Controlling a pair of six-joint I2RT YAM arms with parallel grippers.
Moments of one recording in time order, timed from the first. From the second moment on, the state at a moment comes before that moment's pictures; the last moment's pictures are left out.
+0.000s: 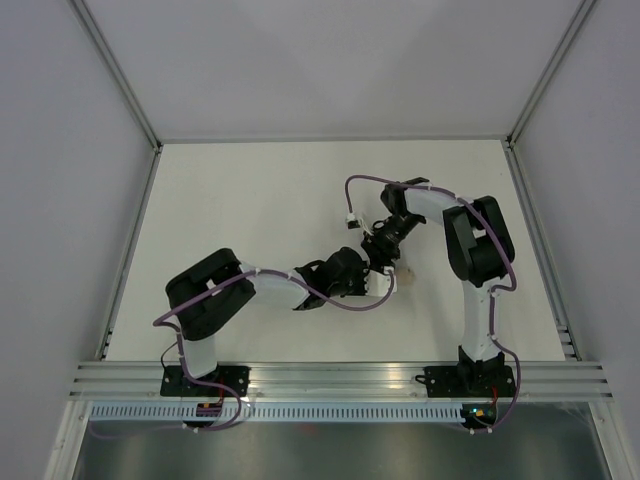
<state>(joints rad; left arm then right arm) -1.02 1.85 0.89 0.31 -0.01 0.69 0.34 2.13 1.47 -1.14 -0.77 -0.93</state>
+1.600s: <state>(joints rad) -0.98 2.00 1.20 0.11 -0.07 -0.04 0.11 1.78 1.13 -0.77 -0.46 -0.36</state>
